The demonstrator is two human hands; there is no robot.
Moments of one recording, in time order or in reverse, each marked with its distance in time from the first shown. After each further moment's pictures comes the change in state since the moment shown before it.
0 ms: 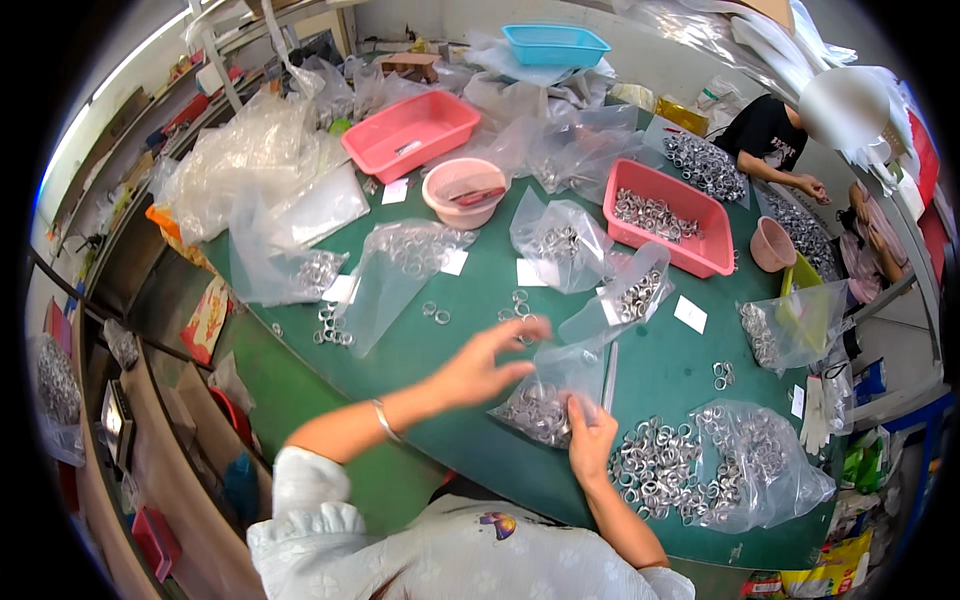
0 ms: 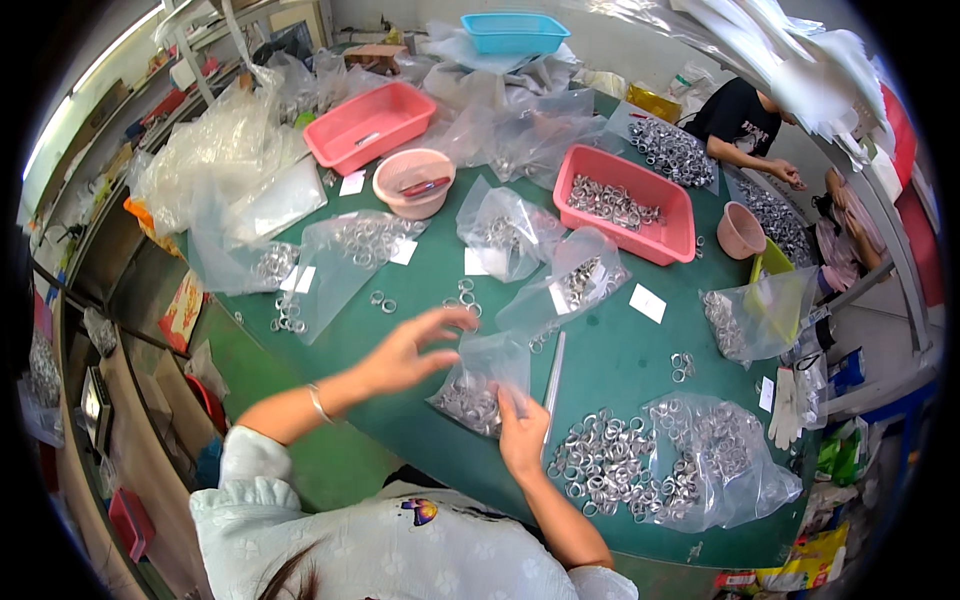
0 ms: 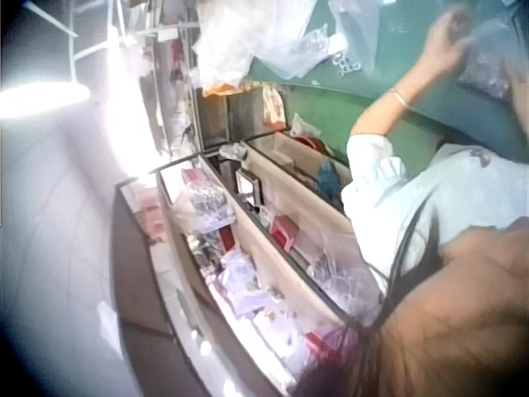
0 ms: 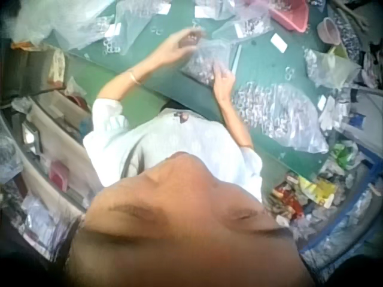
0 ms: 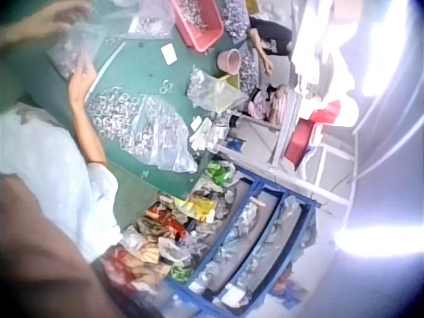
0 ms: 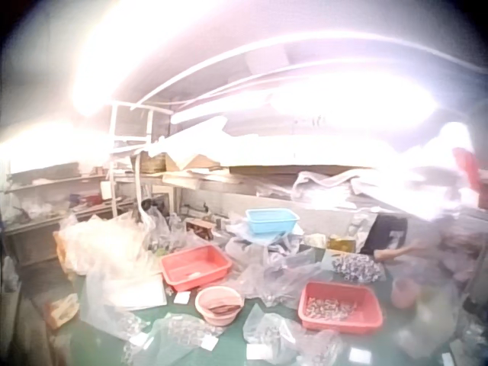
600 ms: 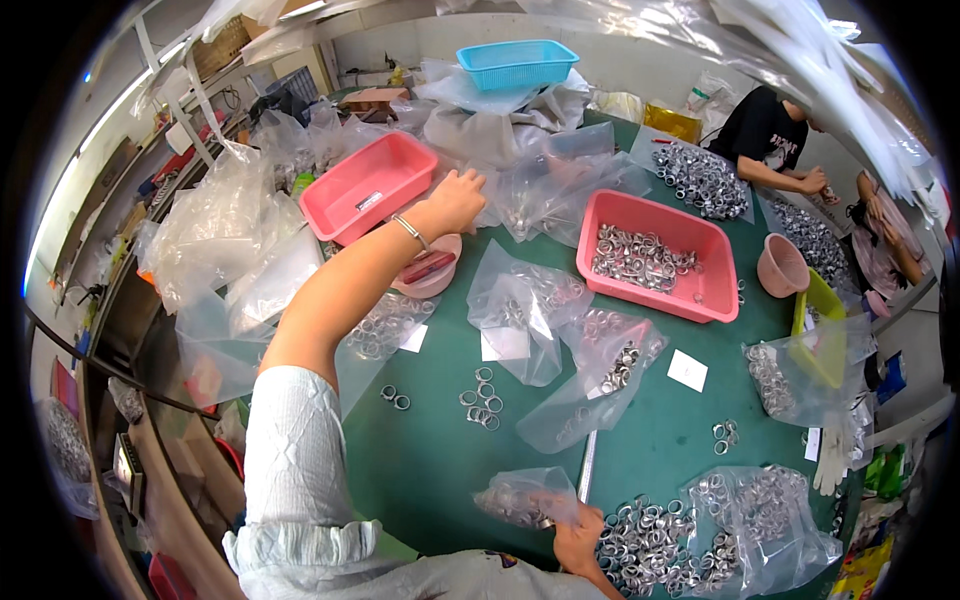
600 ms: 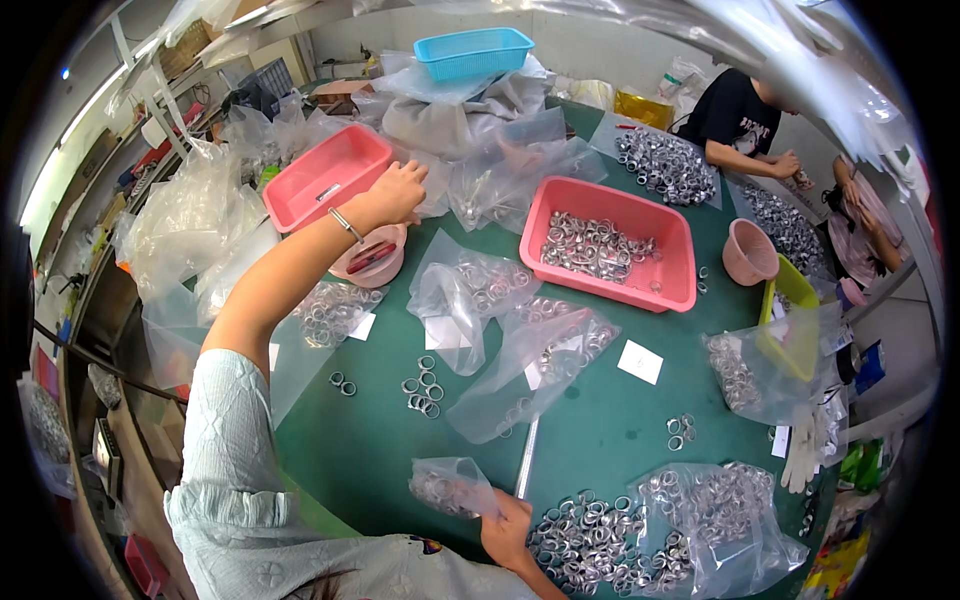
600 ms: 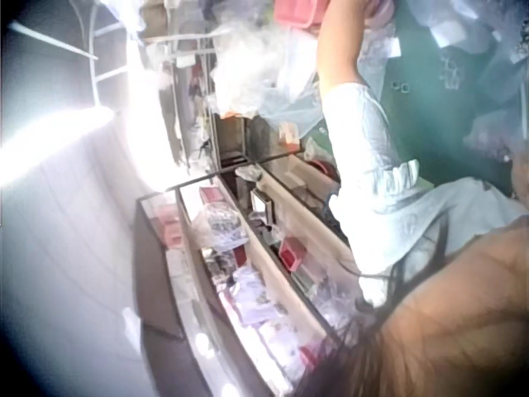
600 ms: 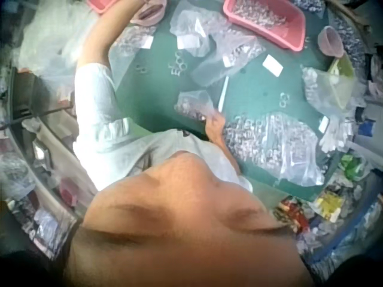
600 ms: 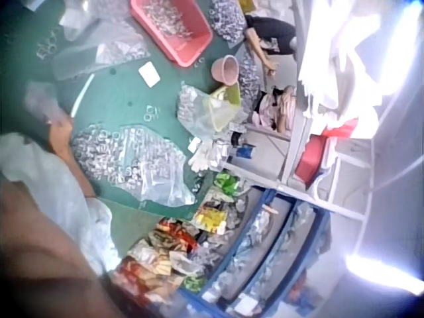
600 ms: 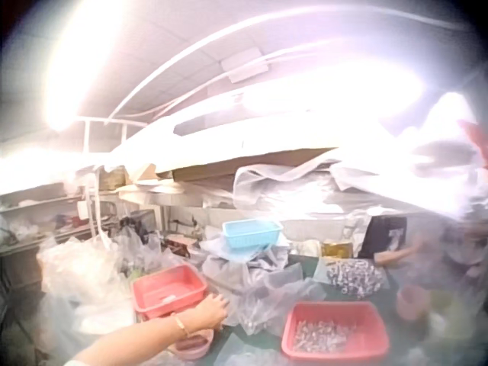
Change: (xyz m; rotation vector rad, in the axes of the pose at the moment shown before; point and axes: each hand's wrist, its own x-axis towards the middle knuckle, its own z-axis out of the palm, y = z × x) left_hand 0.306 -0.089 -0.168 1.762 -0.275 0.133; right_hand 0.024 0.009 -0.045 -0.280 -0.104 -0.178
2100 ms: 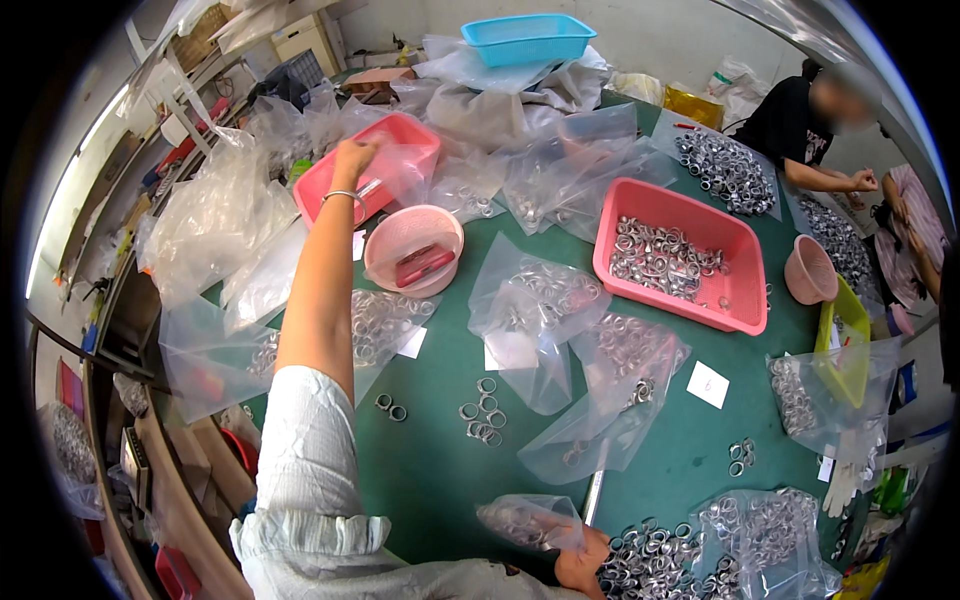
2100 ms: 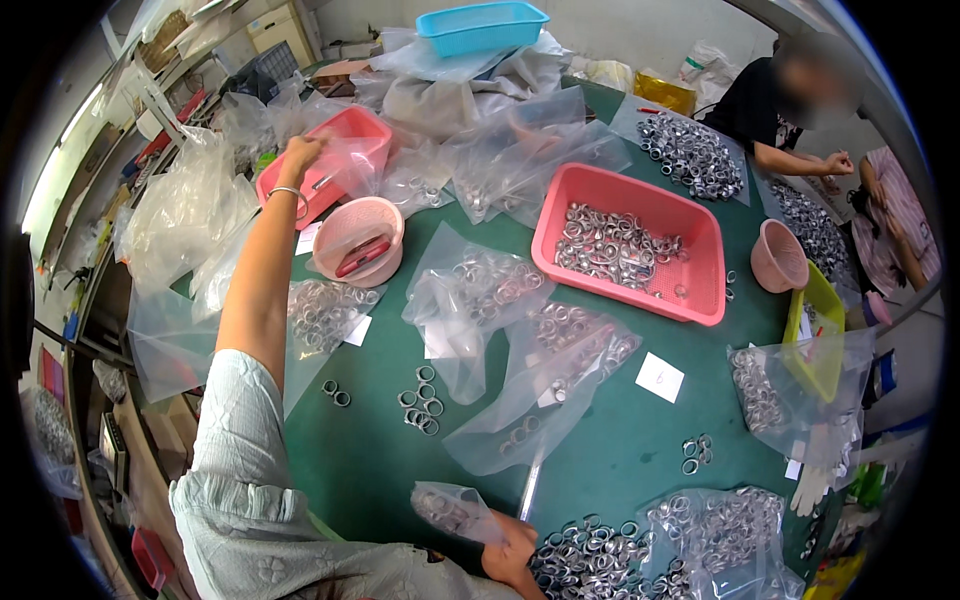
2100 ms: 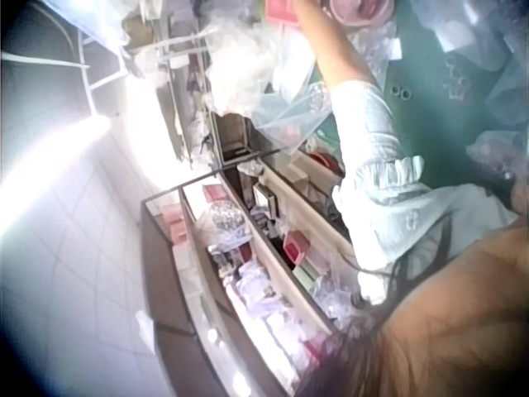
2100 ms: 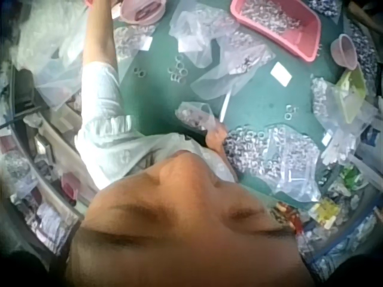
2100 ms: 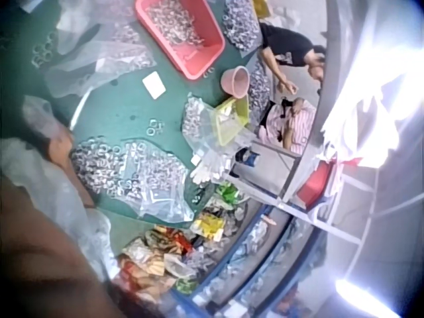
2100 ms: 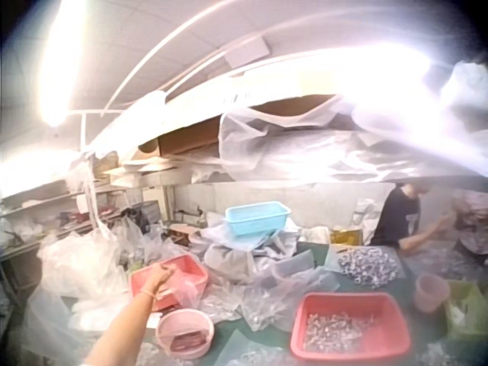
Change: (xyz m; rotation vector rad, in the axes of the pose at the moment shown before) left_hand -0.051 -0.176 0.128 -0.964 0.183 -1.133; right_hand -0.003 0.044 0.002 0.074 0.046 -0.133
